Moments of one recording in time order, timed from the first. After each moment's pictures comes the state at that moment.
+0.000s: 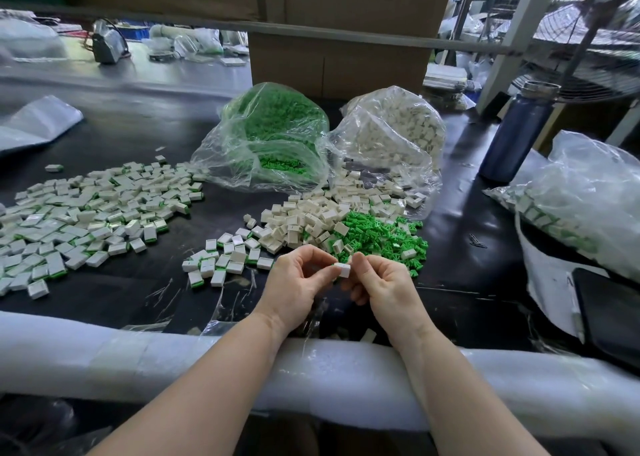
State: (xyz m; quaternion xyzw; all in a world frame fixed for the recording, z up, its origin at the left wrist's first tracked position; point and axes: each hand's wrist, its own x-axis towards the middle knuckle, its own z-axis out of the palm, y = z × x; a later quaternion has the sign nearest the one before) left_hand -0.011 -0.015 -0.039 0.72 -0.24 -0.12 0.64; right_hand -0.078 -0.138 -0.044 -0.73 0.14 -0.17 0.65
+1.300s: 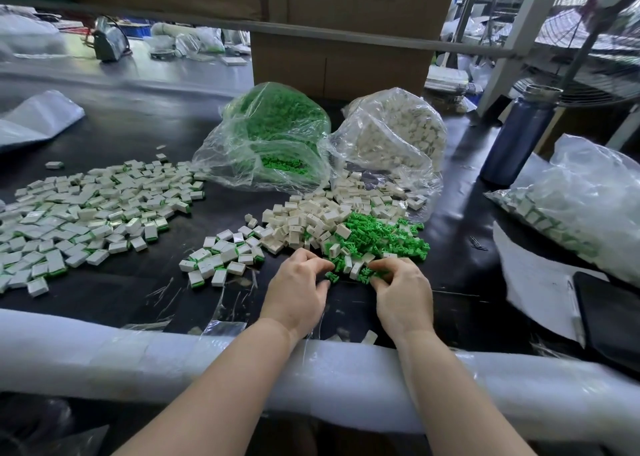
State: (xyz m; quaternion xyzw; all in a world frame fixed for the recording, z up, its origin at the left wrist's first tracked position) left_hand -0.011 -0.018 -0.049 0.88 -0.29 0.01 0.37; right_hand -0.077 -0.148 -0.050 -0.86 0.31 -0.21 0.33
